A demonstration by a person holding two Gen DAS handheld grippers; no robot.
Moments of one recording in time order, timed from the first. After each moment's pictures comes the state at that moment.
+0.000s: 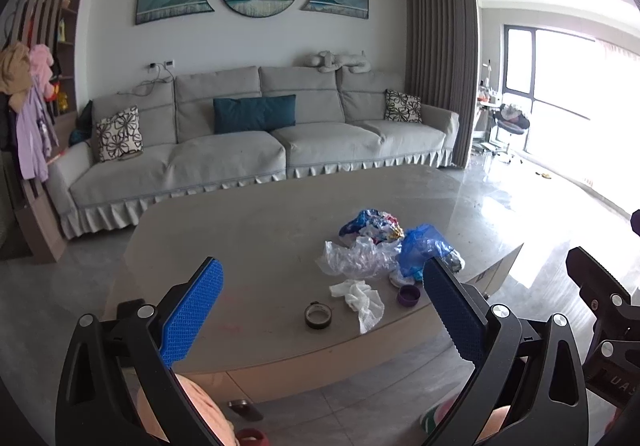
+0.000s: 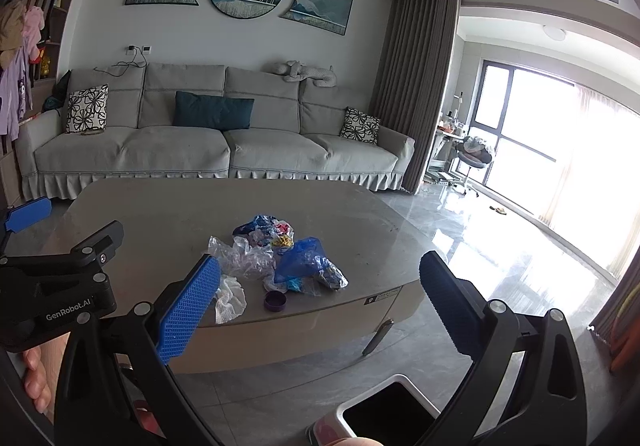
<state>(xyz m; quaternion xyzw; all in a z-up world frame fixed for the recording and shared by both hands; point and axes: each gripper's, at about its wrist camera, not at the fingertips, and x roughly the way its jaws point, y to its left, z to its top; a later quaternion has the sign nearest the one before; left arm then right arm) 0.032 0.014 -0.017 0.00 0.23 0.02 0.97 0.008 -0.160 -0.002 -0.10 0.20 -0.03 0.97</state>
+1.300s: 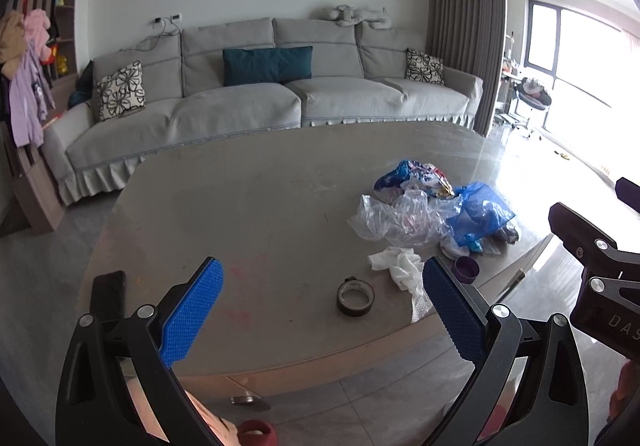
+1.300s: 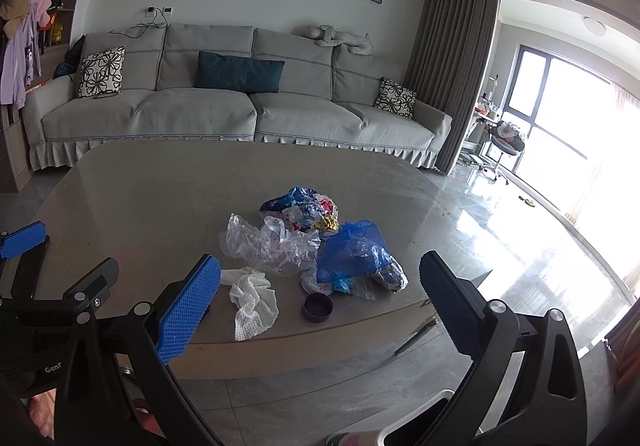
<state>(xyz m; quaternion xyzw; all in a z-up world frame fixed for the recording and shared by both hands) 0.124 0.054 -0.114 -0.01 0.30 0.05 0.95 0.124 -0.114 -0.079 -0.11 0.26 0.02 0.96</state>
